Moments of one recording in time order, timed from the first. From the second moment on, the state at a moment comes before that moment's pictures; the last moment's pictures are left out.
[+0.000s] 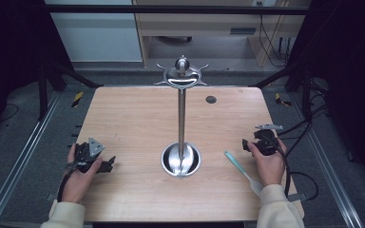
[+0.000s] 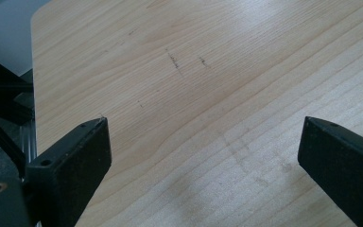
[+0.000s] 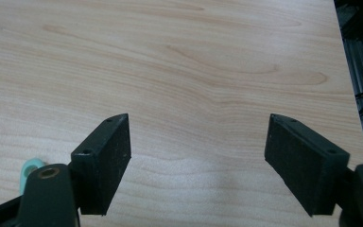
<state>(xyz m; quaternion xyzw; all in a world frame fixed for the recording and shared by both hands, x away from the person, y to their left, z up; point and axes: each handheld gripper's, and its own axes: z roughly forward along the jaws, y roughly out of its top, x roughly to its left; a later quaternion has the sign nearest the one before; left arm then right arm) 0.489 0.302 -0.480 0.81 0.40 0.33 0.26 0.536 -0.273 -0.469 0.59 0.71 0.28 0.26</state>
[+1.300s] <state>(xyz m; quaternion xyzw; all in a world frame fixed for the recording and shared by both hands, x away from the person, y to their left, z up) 0.491 0.301 -0.481 0.82 0.39 0.34 0.25 0.530 -0.226 -0.483 0.49 0.82 0.24 0.19</state>
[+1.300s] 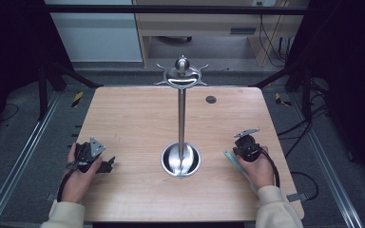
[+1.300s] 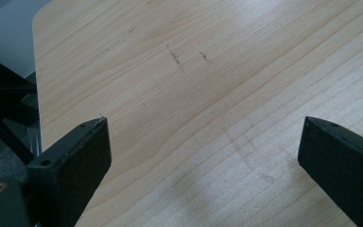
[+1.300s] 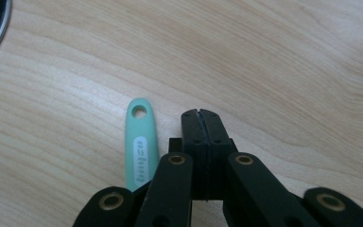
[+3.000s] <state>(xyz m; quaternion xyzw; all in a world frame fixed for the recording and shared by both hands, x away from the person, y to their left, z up) 0.490 0.305 -0.480 0.82 0.39 0.34 0.24 0.498 -0.193 -0.437 0.35 0.91 0.21 0.11</state>
